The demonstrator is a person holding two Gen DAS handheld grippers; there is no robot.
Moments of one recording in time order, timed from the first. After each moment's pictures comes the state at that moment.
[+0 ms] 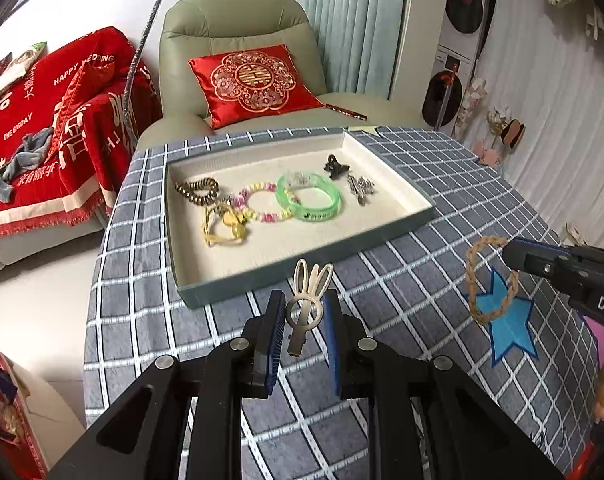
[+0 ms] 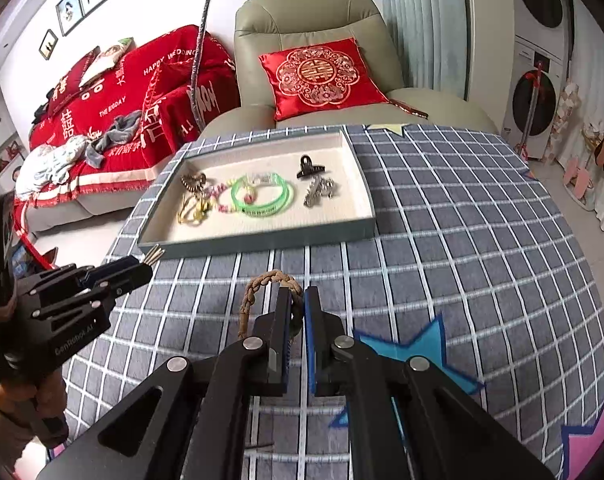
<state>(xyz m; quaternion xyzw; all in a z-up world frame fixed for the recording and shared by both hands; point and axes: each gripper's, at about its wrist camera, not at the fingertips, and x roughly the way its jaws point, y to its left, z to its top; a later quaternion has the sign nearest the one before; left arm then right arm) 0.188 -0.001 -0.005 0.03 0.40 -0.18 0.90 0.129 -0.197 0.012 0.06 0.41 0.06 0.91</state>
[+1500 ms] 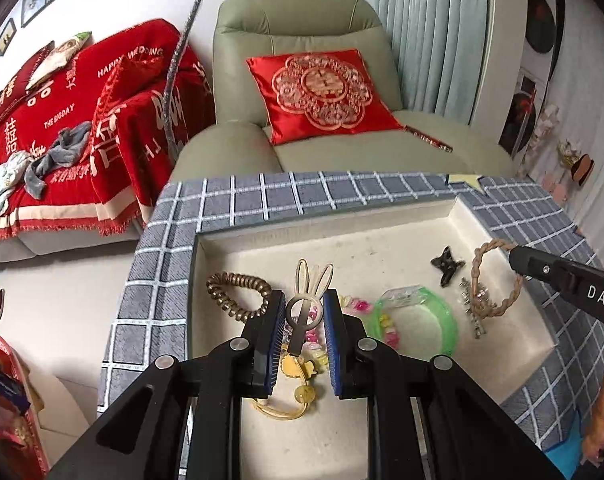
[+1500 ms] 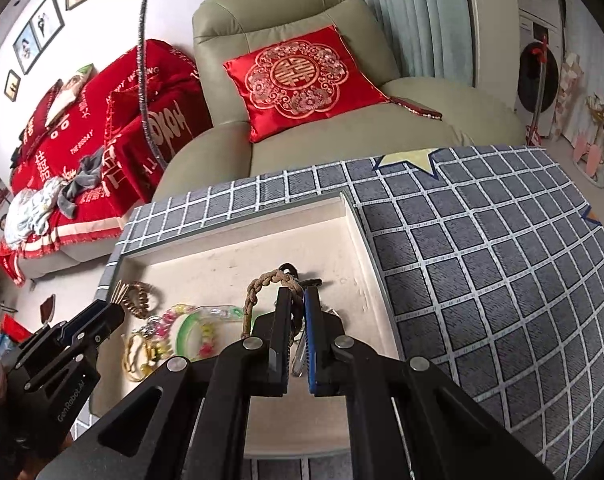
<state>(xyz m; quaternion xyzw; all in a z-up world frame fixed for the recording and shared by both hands) 0.344 -0.010 -0.023 0.02 0.40 -0.06 0.91 0.328 -0.213 -0.021 0.12 0.43 0.03 0.90</state>
